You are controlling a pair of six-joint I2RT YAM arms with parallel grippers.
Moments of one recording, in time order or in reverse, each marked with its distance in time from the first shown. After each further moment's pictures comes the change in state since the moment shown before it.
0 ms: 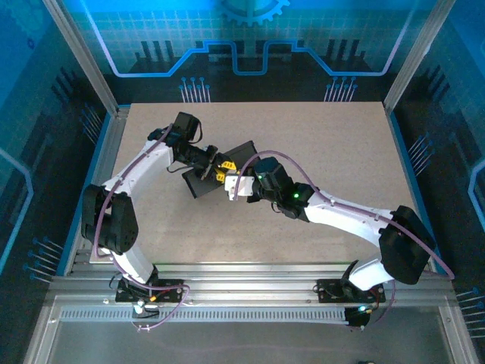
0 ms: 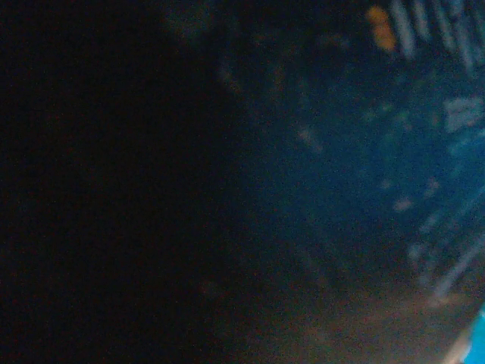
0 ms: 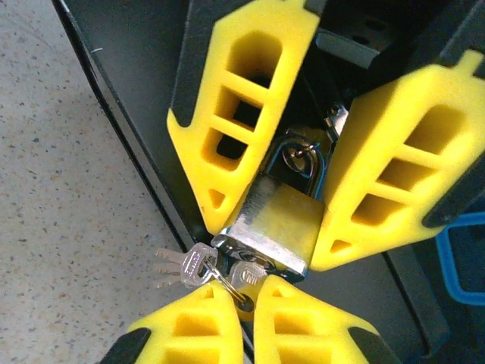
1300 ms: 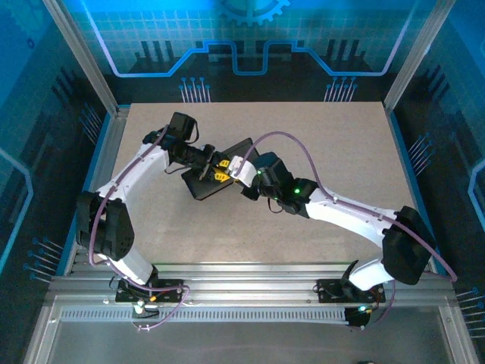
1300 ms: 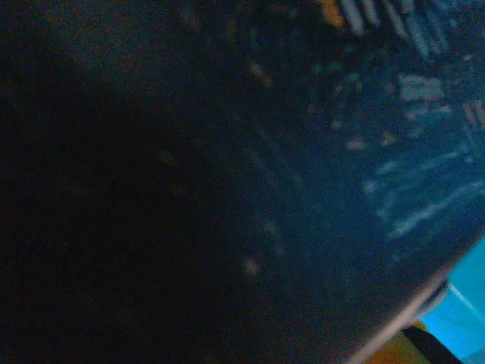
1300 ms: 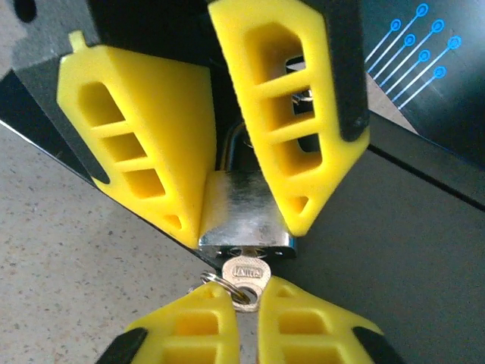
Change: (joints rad) left arm 0.008 -0.056 -0.039 0.049 0.002 -0.037; right arm 0.000 -0.001 0.072 -0.104 -0.040 0.541
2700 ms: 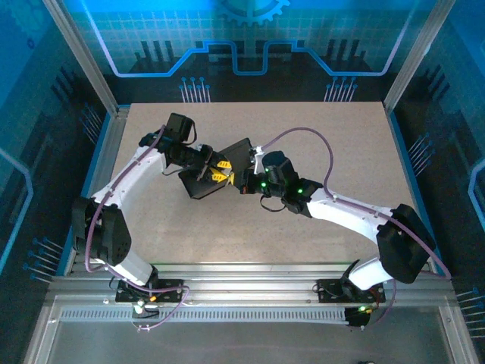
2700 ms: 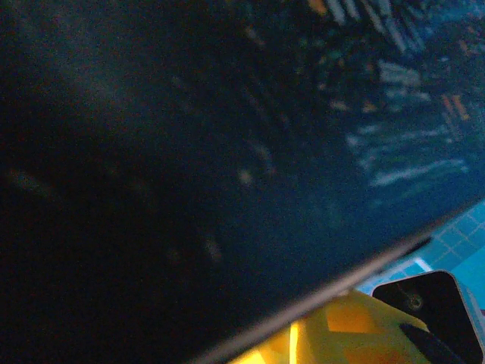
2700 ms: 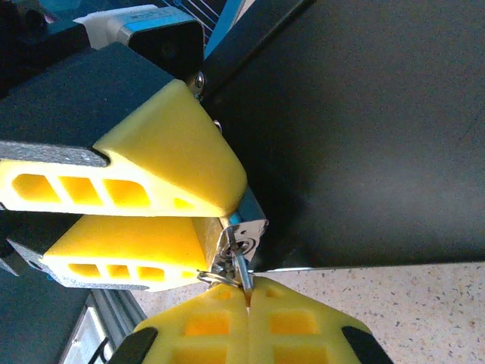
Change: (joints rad) left arm 0.003 -0.045 -0.024 0.004 -0.079 0.012; right arm -0.077 0.009 -0.086 0.197 -0.288 1.133
